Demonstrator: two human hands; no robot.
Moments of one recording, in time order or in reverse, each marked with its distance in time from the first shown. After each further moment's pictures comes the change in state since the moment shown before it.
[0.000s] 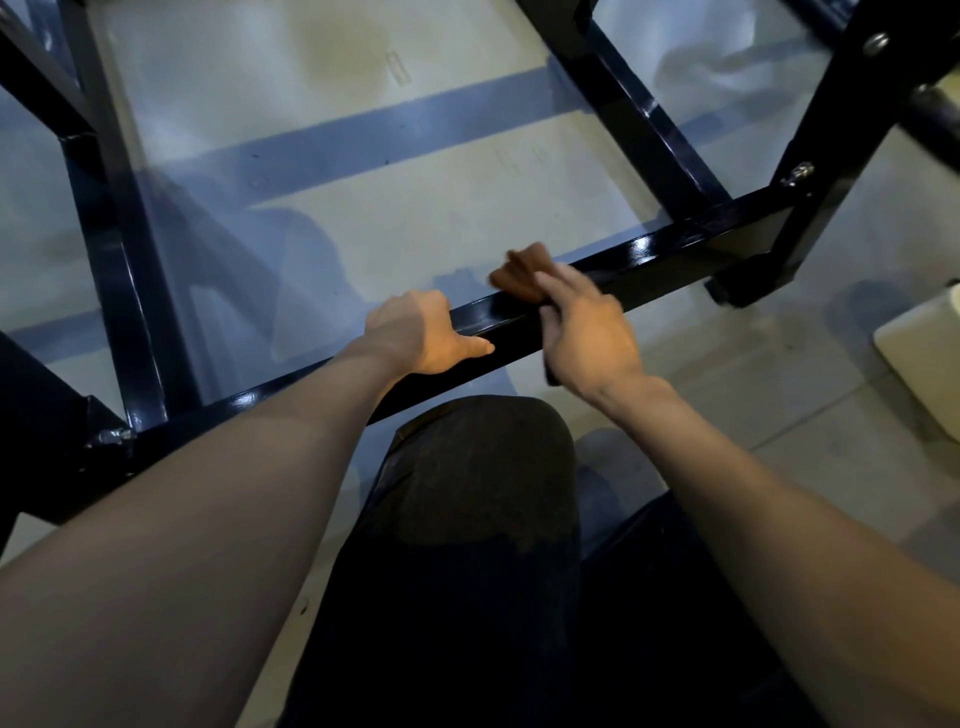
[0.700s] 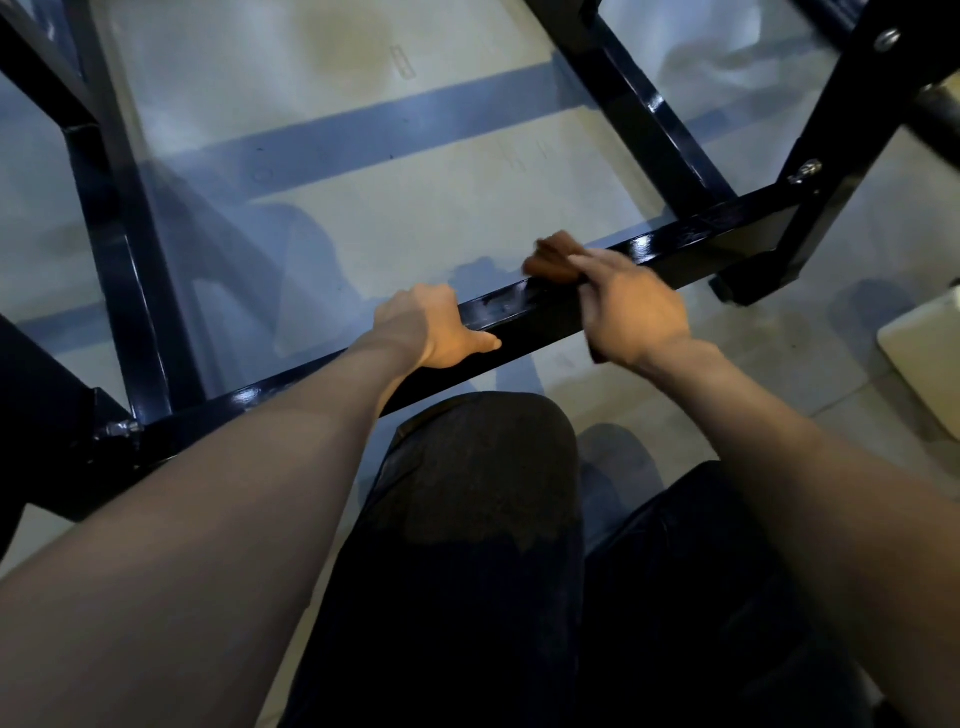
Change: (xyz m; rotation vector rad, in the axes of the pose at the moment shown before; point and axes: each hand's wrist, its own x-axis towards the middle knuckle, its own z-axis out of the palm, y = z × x) left_hand -0.007 0.005 -0.007 -0.026 -0.027 -0.021; right_hand 0.021 0.031 -0.024 -0.183 -0.051 -0.049
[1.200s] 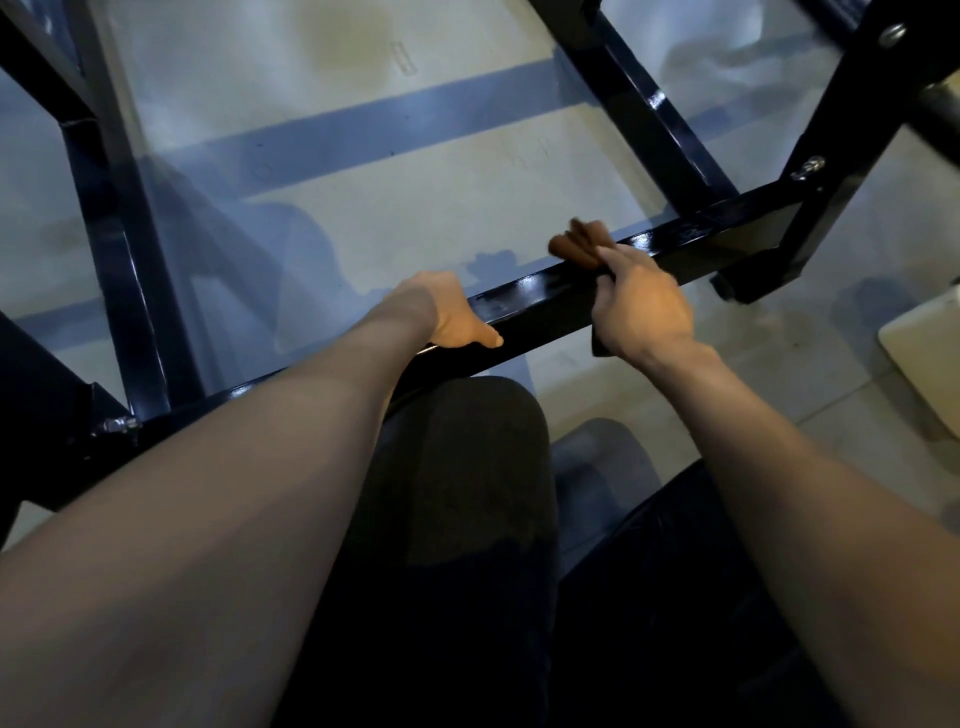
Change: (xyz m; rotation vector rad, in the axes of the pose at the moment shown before) left_hand 0.009 0.008 -0.013 -0.037 -0.092 -0.016; right_hand 0.003 -0.002 0.004 0.121 0.032 0.236
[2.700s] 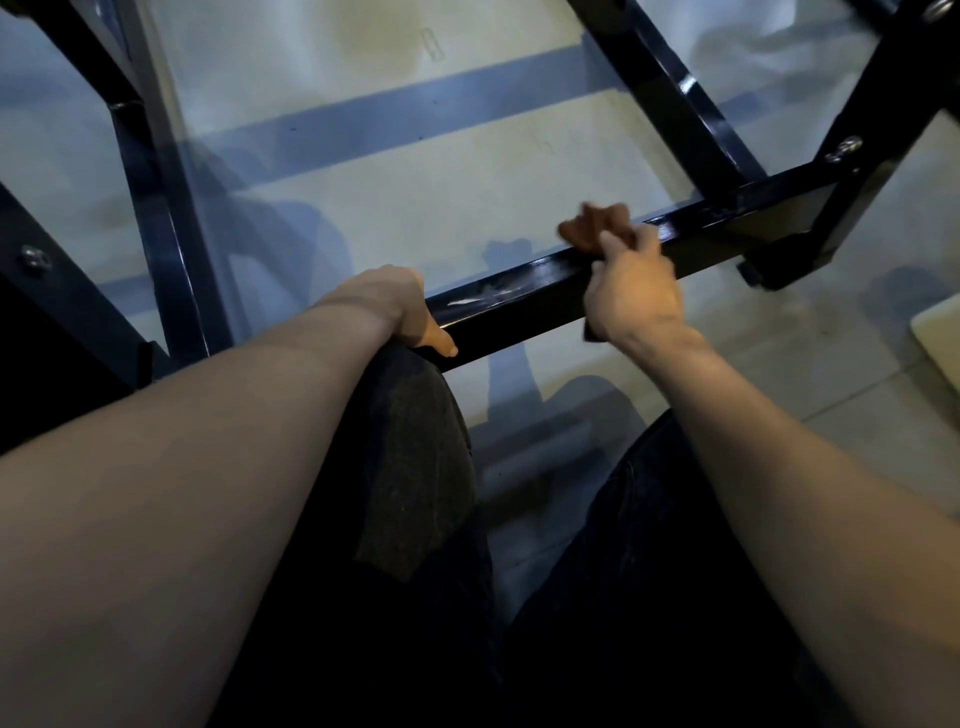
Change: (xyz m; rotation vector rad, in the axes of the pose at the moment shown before) left_hand -0.032 -0.065 -0.003 0.152 -0.025 -0.062; right_hand -0.018 -0.035 0.019 -0.046 0.020 0.044
